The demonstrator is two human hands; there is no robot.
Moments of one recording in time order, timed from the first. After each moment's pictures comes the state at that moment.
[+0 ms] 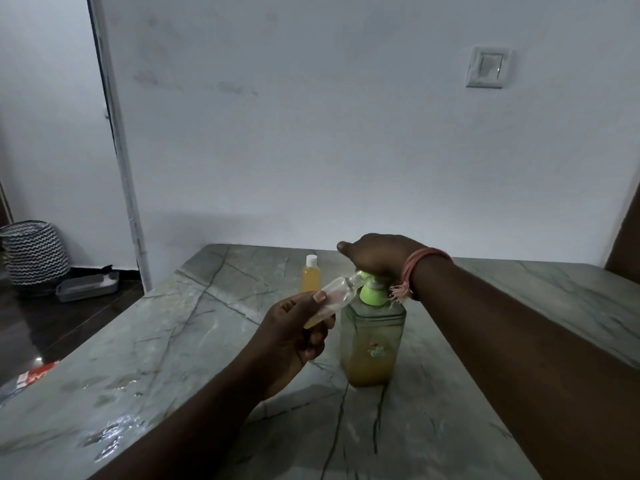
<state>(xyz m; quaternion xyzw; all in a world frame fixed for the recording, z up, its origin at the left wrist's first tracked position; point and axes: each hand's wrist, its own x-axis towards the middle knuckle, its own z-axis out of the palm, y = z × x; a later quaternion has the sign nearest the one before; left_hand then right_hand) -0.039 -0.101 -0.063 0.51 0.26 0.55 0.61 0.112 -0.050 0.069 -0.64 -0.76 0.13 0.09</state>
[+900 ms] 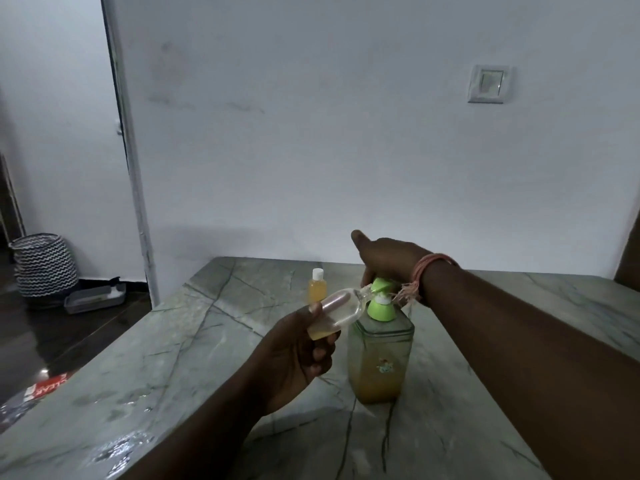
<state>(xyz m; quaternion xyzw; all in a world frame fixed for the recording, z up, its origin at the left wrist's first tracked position) -0.047 -0.108 -0.060 0.48 0.19 0.51 0.69 0.120 -0.034 0.069 -0.64 -0.73 0.18 0.16</state>
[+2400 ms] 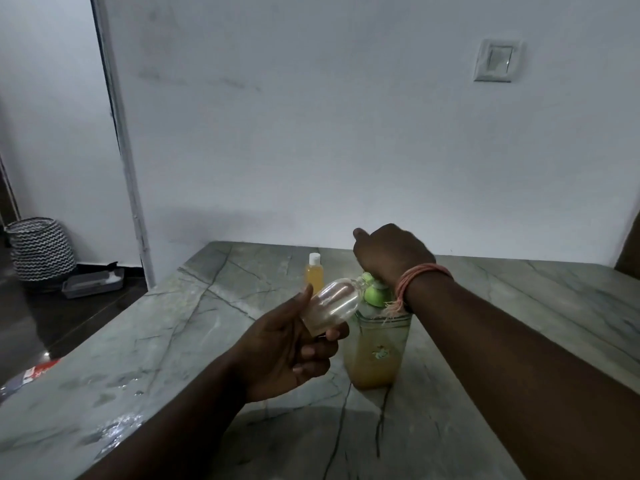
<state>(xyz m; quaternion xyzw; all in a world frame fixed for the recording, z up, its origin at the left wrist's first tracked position) -0.056 -0.097 -0.065 0.47 0.08 0.36 0.80 0.121 -0.027 0.044 -0.69 -0.65 0.11 0.30</state>
